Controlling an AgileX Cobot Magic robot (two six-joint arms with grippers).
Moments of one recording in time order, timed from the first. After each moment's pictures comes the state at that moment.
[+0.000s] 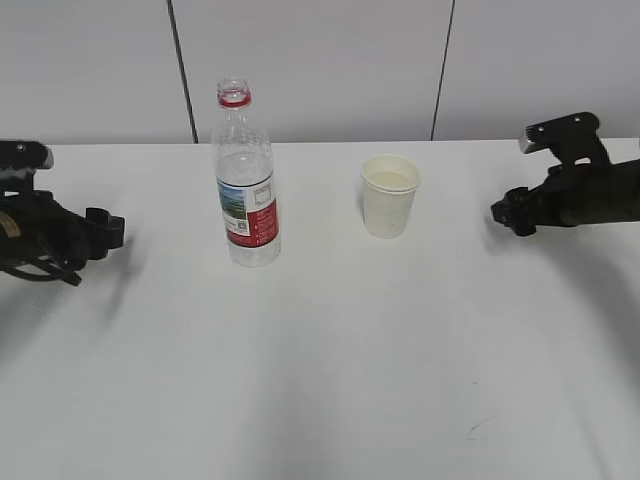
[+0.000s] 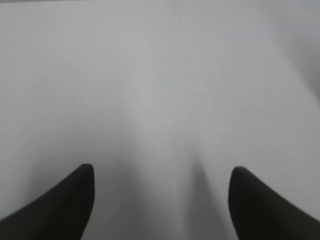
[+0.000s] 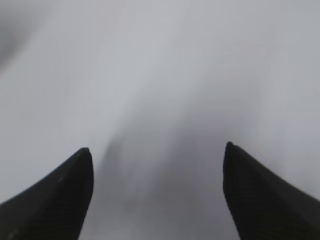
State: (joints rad) left arm -0.03 1.96 -0.79 0.32 -0.58 -0.22; right arm -0.09 2.10 -1.17 -1.02 -0.24 0.68
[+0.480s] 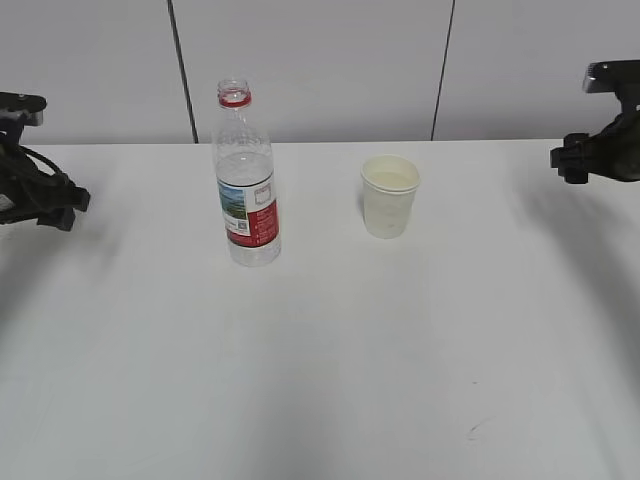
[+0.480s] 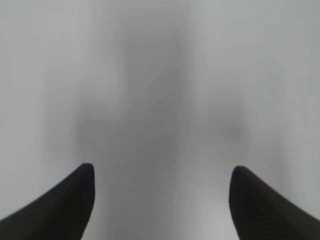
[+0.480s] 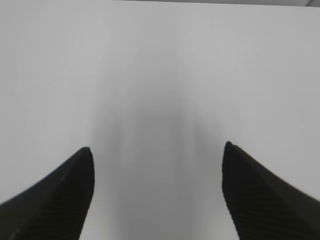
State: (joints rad) left arm -0.02 1.93 -1.24 0.32 0.43 -0.21; right arm -0.11 1.97 -1.24 -0.90 0.13 0.83
